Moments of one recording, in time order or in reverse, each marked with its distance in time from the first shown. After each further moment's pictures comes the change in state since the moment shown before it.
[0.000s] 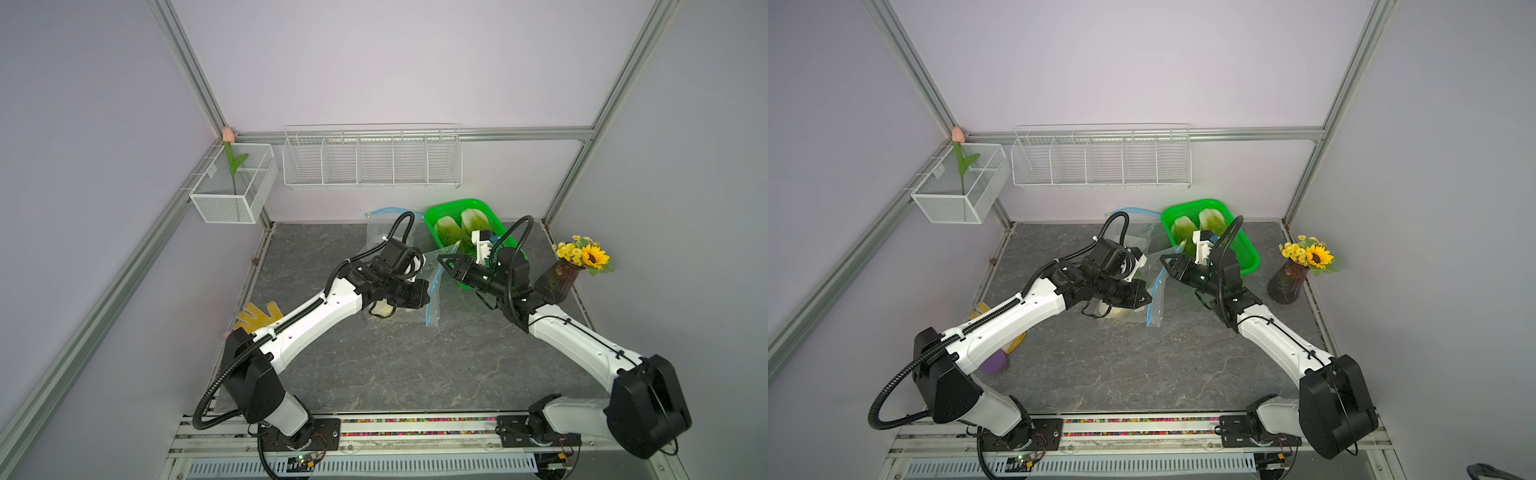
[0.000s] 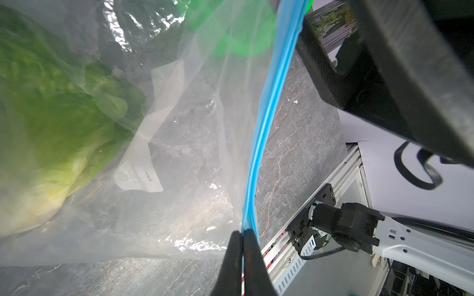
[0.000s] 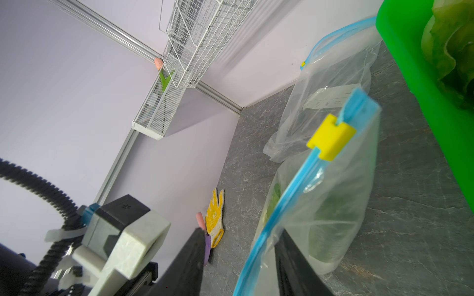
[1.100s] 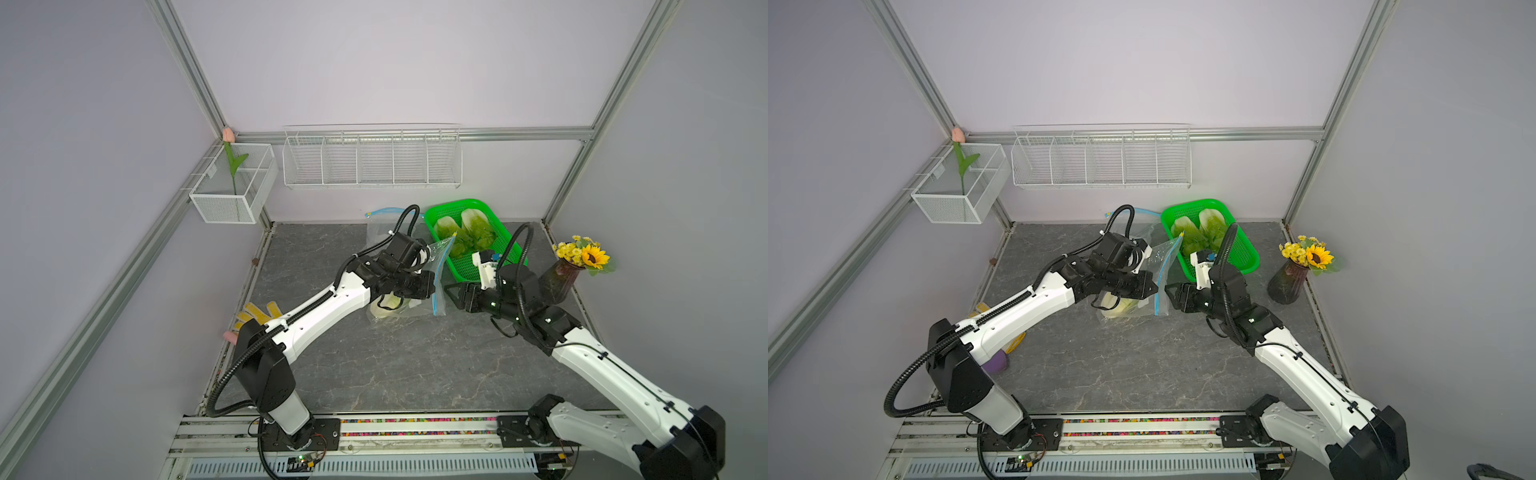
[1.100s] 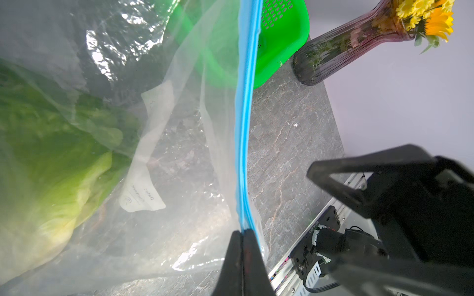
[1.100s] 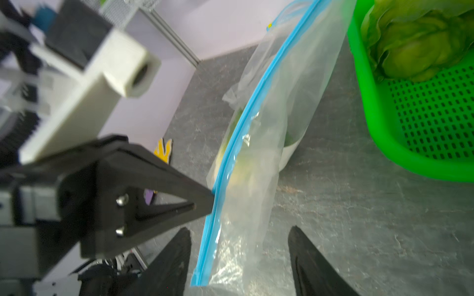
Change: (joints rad) left arm -0.001 0.076 0.072 0.060 -0.045 0.000; right arm 0.144 -0.261 0.006 -0.573 0.210 -0.347
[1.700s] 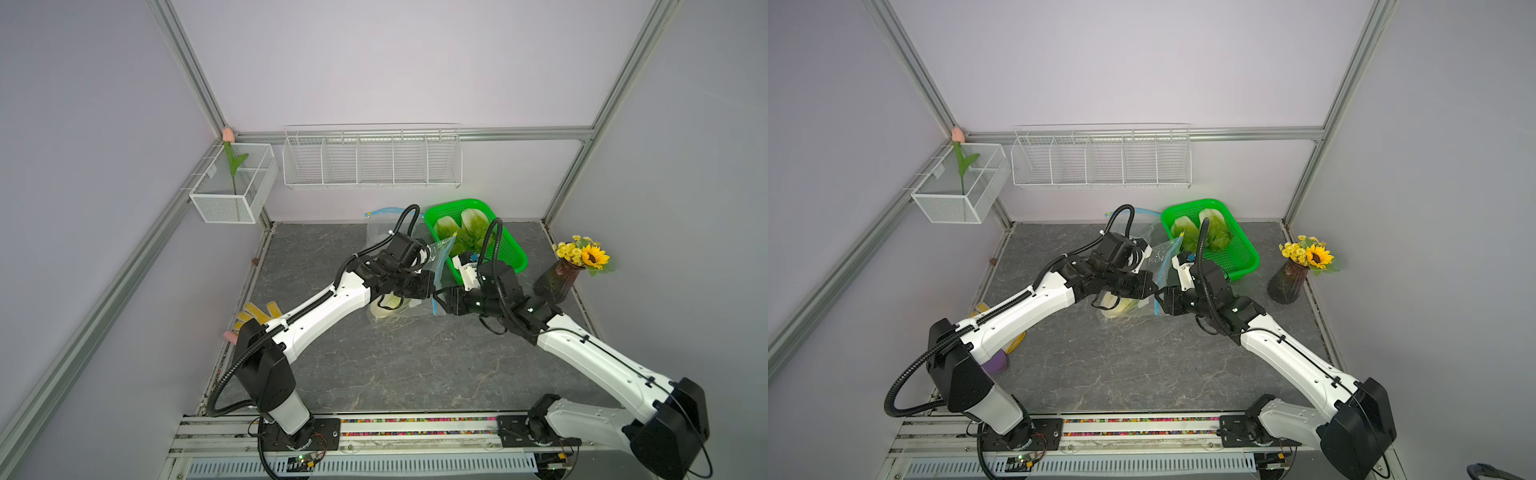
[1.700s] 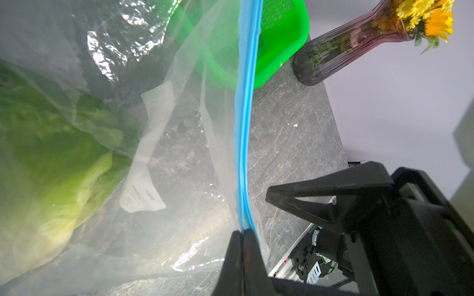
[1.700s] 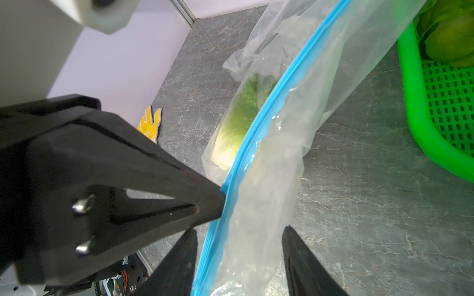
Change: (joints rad) left arm 0.000 0.001 0.001 0.000 0.000 0.000; right arm 0.055 0.137 0.085 -0.043 0.002 -0.062
